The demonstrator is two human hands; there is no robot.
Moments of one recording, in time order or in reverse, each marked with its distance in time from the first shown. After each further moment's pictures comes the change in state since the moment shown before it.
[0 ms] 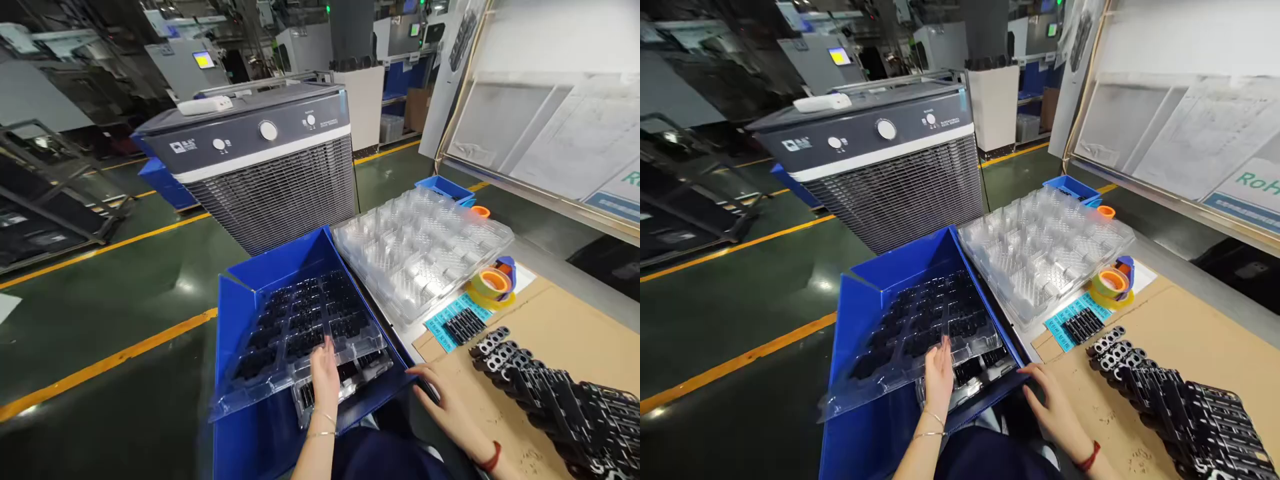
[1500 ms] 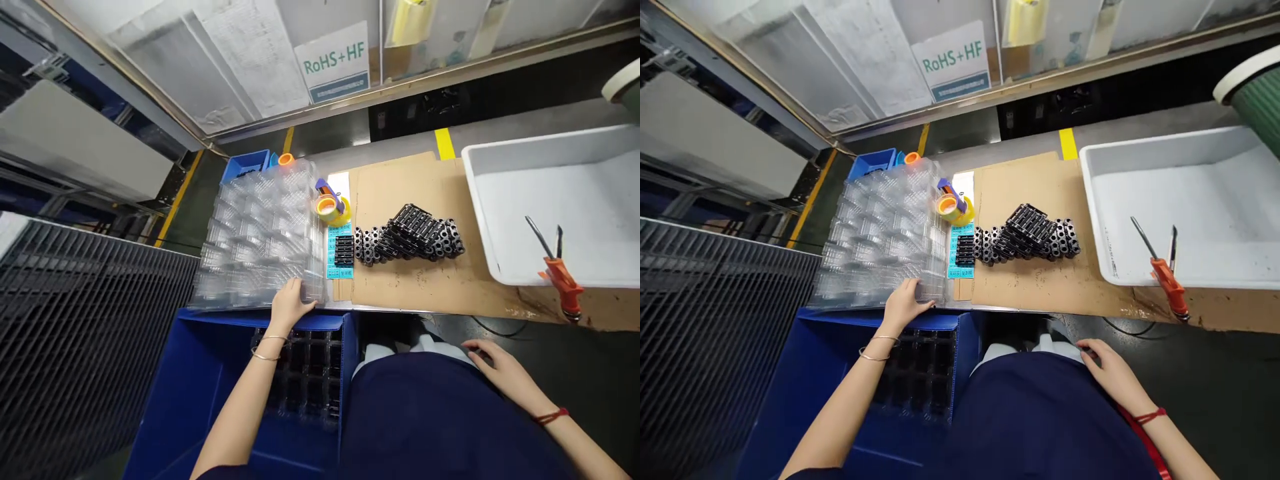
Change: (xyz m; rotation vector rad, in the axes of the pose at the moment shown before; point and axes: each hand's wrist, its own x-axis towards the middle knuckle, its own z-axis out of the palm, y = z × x) left_hand -0.002 -0.001 0.238 1.932 -1.640 1.140; right_hand -0.254 0.000 0.081 0.228 0.747 1.014
